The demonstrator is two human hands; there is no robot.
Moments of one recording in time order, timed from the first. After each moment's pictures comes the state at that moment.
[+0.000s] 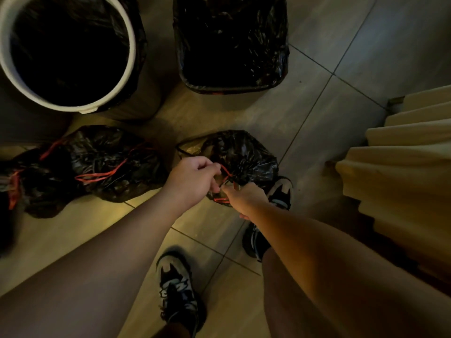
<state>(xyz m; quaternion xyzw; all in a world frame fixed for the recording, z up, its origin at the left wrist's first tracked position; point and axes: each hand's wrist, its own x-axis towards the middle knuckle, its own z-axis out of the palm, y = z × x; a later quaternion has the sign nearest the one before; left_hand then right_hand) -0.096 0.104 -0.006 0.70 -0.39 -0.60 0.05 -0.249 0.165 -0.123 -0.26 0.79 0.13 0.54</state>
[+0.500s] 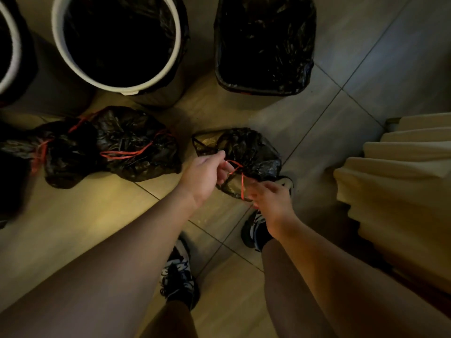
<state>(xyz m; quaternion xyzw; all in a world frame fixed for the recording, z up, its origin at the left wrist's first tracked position) -0.066 0.129 0.031 0.68 -0.26 -0.66 0.18 -0.253 0.193 -0.033 -0.13 0.76 -0.20 0.61</state>
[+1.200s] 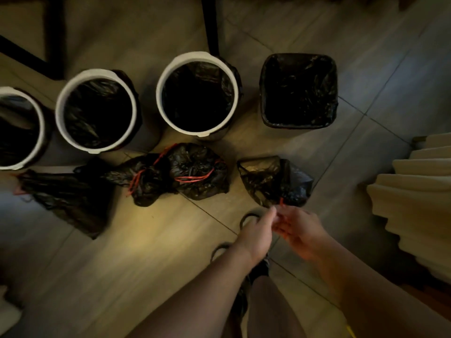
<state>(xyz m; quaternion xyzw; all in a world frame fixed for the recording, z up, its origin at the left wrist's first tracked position) -0.024 0.203 0.129 0.63 -0.21 -0.75 0.05 -0.172 0.194 0.086 -0.01 0.69 -0.22 0.69</state>
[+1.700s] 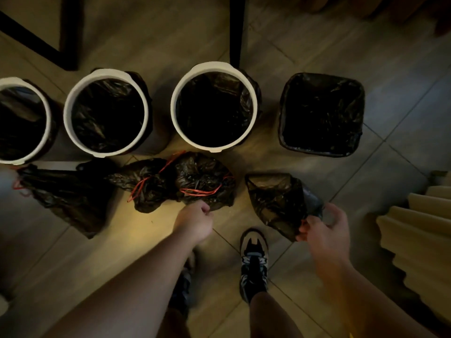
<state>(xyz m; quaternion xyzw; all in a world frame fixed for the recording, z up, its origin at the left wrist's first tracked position) 0.113 0.131 0.054 0.80 -0.37 -0.47 -0.10 -0.174 0.134 0.101 -0.12 0.82 -0.24 0.50</state>
